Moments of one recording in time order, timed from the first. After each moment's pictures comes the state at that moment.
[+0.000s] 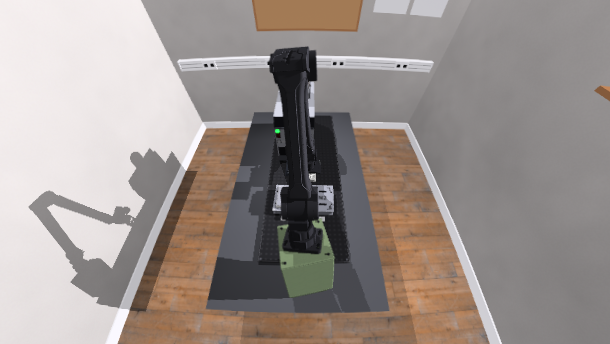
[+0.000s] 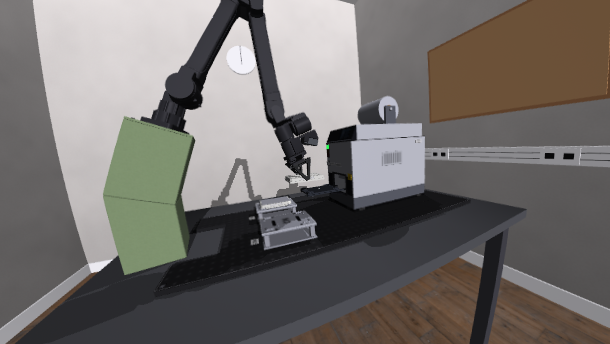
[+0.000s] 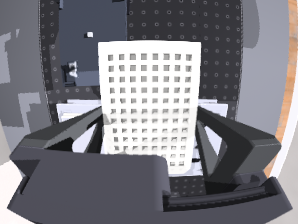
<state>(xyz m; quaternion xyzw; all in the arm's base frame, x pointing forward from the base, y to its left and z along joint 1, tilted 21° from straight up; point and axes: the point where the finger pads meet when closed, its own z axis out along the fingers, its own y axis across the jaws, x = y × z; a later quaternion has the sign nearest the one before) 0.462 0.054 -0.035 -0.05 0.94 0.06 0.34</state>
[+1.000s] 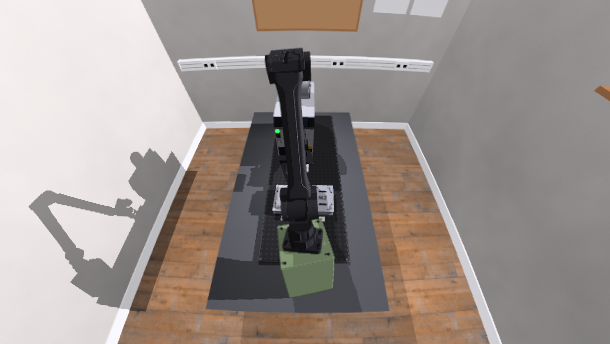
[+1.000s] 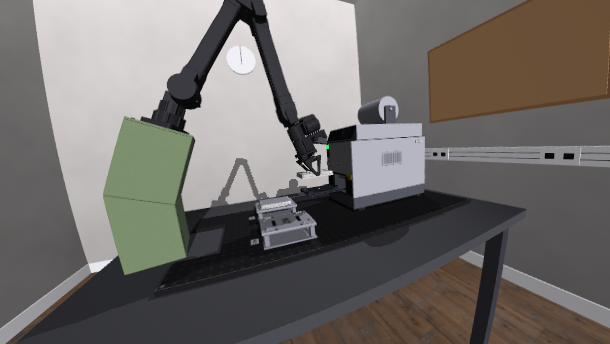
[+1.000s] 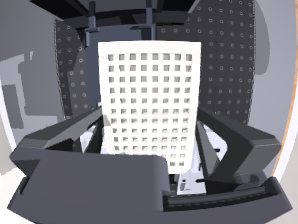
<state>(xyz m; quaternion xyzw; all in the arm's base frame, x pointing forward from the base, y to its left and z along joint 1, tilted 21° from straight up) 0.509 0.098 -0.009 -0.04 0.93 0.06 0.35</state>
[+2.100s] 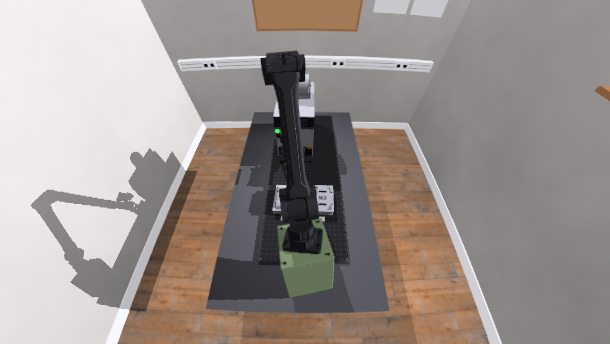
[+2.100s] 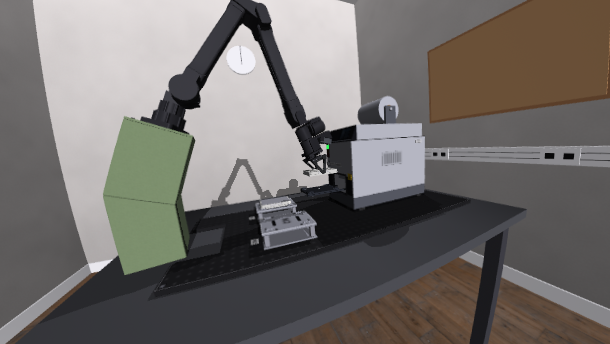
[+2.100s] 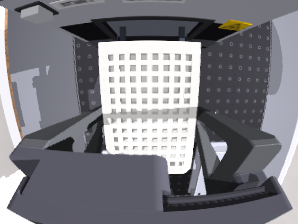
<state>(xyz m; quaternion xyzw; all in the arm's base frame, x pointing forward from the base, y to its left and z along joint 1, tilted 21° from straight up) 0.545 0.147 0.009 -0.05 0.93 0.06 0.35</state>
